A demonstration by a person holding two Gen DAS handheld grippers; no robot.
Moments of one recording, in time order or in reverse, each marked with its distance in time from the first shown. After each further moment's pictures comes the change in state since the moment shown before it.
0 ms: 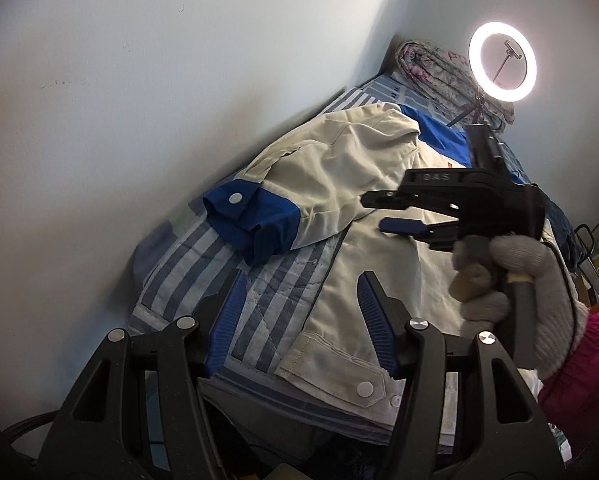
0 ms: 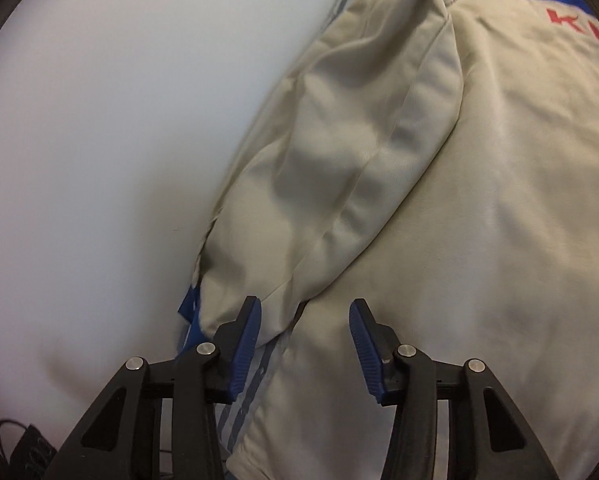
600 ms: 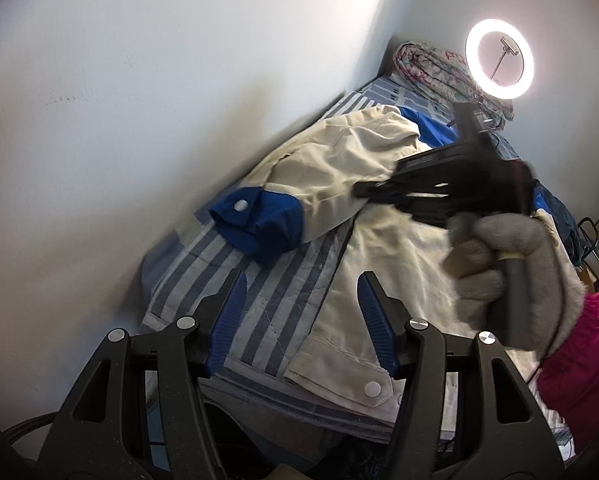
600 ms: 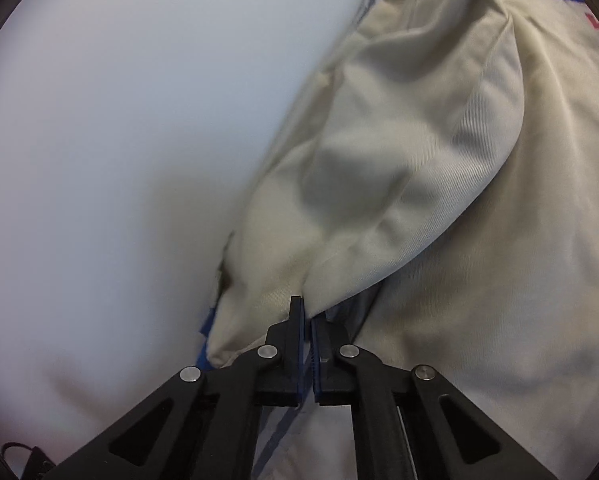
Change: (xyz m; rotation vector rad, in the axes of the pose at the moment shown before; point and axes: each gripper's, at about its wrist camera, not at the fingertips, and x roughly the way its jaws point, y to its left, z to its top) left arm -0.007 -0.001 0.000 0.025 -0.025 0.018; right arm 0.003 0.035 0.007 -0.058 -0.021 0.080
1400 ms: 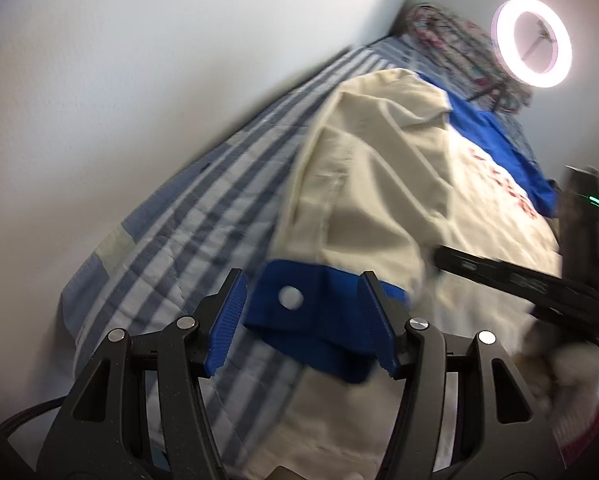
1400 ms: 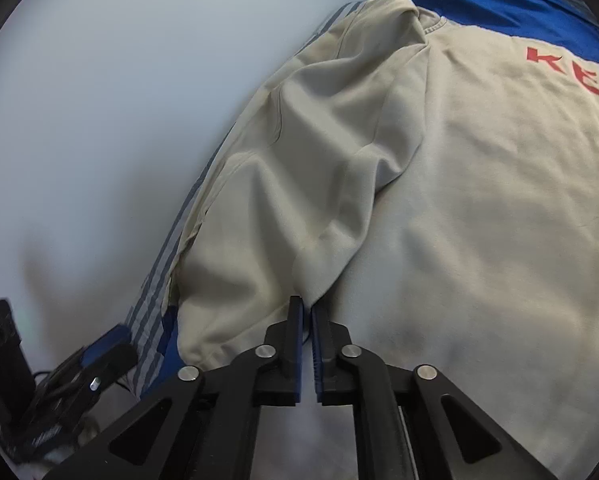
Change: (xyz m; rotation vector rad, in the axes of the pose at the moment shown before) left arm 0.114 -0.007 0.049 -0.074 0.192 -0.027; right arm -0.045 -0.045 -0.029 -0.112 -0.022 -0.239
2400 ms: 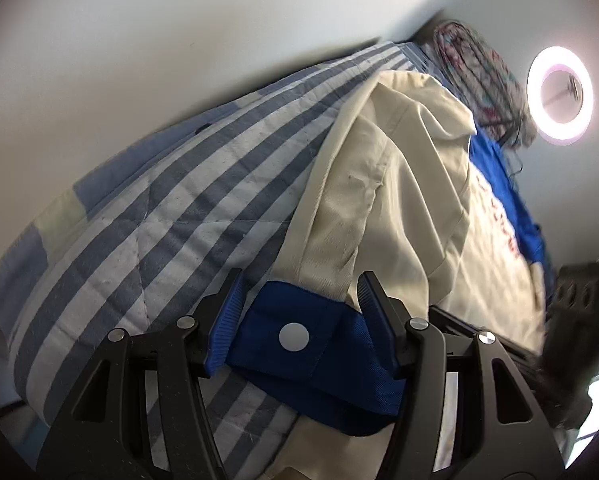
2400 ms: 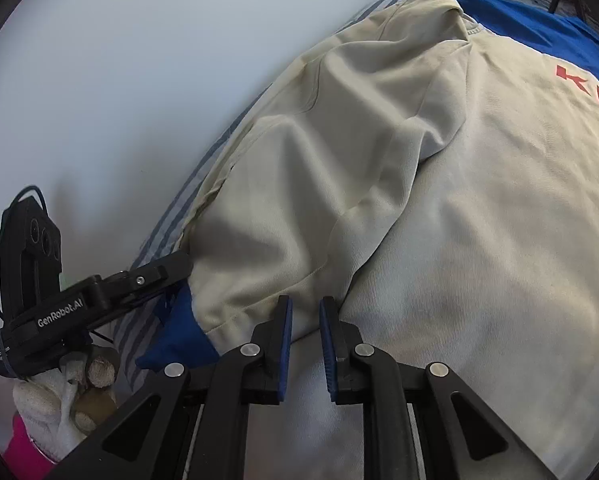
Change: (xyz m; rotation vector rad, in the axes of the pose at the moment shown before) left arm 0.050 0.027 0.011 -0.168 0.073 -0.127; right arm 0.013 0.014 -0.023 -0.128 0.046 -0.009
